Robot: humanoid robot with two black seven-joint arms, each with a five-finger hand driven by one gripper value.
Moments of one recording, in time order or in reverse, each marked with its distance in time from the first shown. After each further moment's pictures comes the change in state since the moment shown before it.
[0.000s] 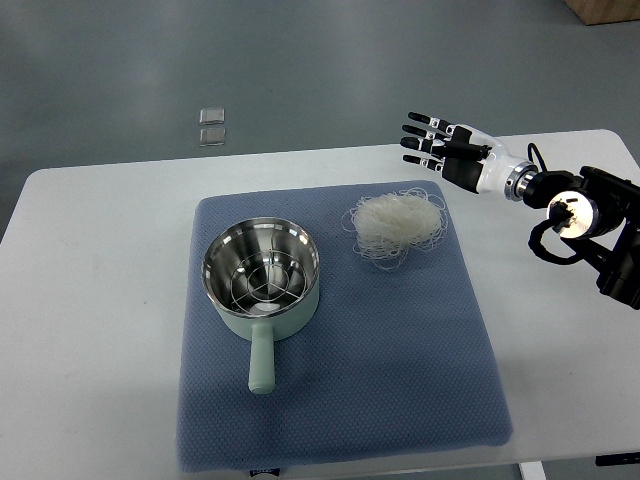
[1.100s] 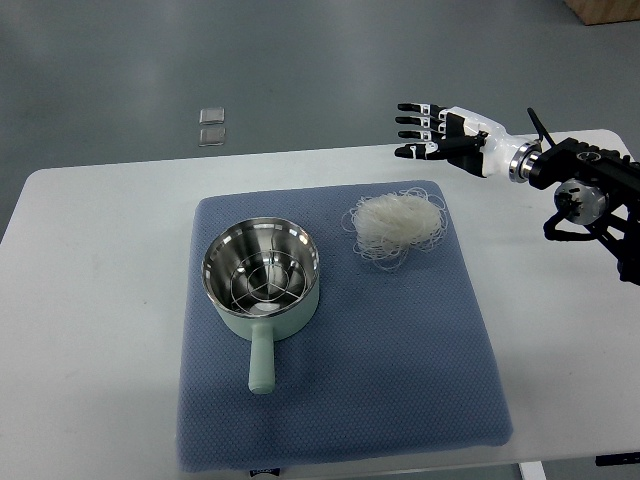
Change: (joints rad) left arm 0.000 0.000 0.004 0.010 0.000 0.009 0.000; right arm 0.054 -0.026 -0.003 0.006 -0.420 0.029 0.069
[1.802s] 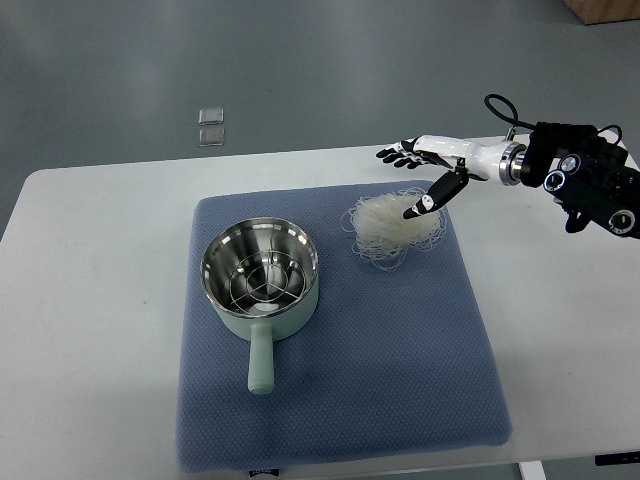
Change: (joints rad) left arm 0.000 0.000 -0.001 0.000 0.000 0.000 0.000; right arm 0.063 -0.013 -0.067 0.052 -0.796 0.007 0.124
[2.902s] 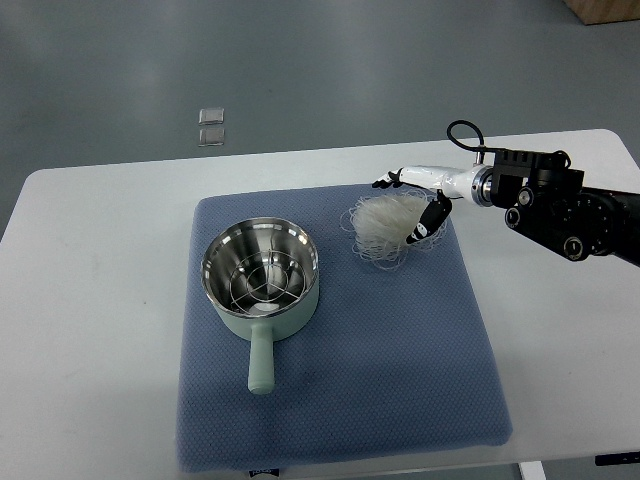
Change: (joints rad) left arm 0.000 0.000 0.001 0.000 0.001 0.000 0.000; right arm 0.054 0.116 -0.305 -0.115 -0.060 -0.214 0.000
